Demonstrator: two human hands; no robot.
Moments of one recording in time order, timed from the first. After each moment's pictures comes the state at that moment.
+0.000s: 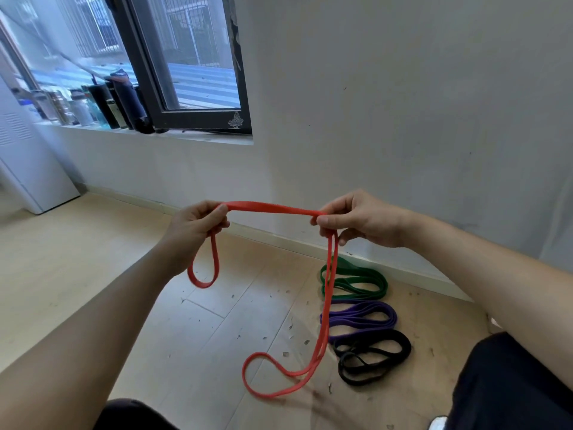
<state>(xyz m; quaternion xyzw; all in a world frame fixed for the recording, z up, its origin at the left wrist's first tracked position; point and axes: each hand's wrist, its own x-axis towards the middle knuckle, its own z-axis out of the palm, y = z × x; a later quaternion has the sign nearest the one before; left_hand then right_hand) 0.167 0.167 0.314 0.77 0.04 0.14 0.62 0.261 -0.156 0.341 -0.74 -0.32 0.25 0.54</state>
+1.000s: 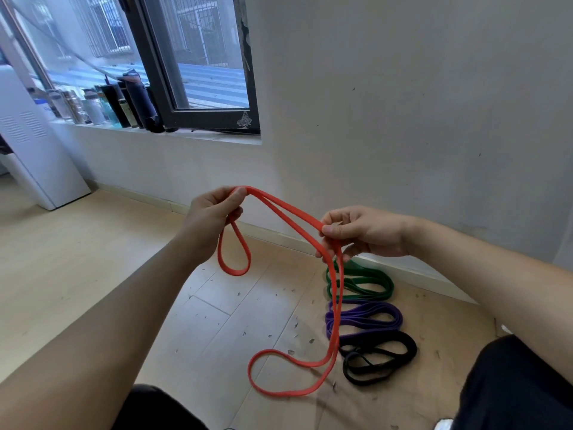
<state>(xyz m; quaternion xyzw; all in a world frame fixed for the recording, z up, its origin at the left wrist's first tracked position) 0.171 0.141 0.330 0.71 0.03 0.16 0.69 0.251 -0.150 0.338 -0.69 -0.29 0.40 0.53</state>
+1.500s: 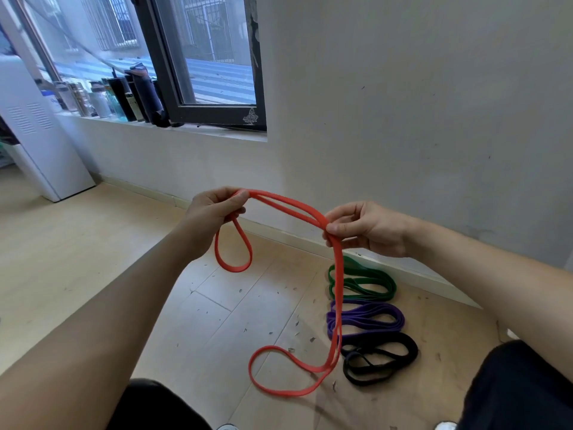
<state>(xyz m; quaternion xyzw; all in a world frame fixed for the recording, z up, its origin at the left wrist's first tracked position) 0.168 0.160 0.327 0.75 0.02 0.13 0.65 0.254 -0.143 0.330 -0.67 -0.26 0.33 0.61</state>
